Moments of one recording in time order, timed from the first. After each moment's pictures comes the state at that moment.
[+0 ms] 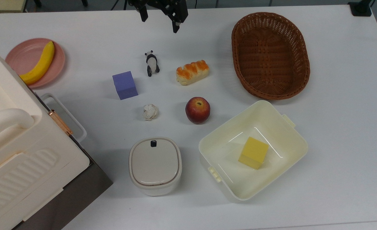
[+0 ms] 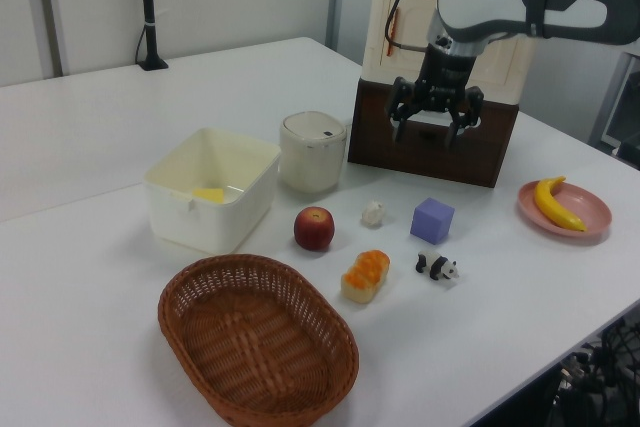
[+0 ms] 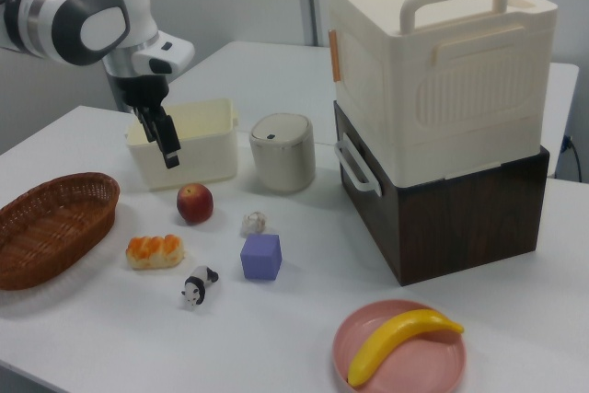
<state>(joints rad) -0.12 -0.13 0.14 -1.93 0.08 1.88 0.49</state>
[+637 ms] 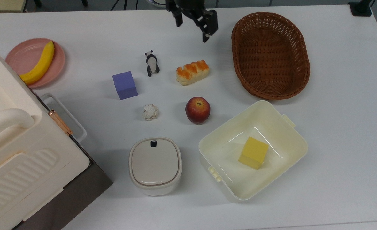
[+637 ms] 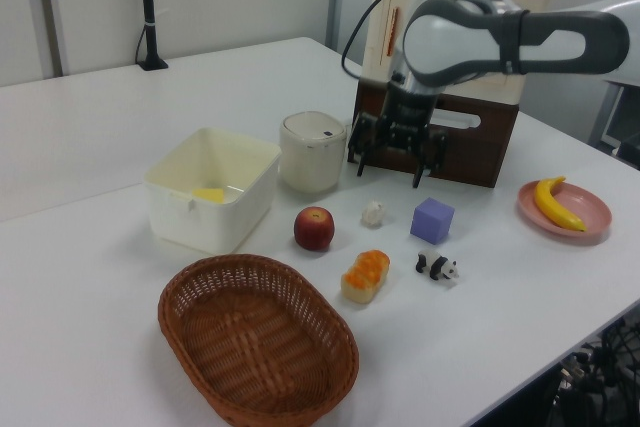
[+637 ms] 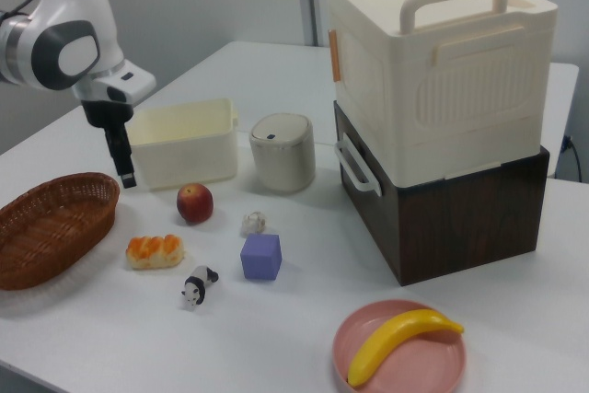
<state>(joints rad) -0.11 -0.12 0.28 -2.02 0.11 1.95 0.81</state>
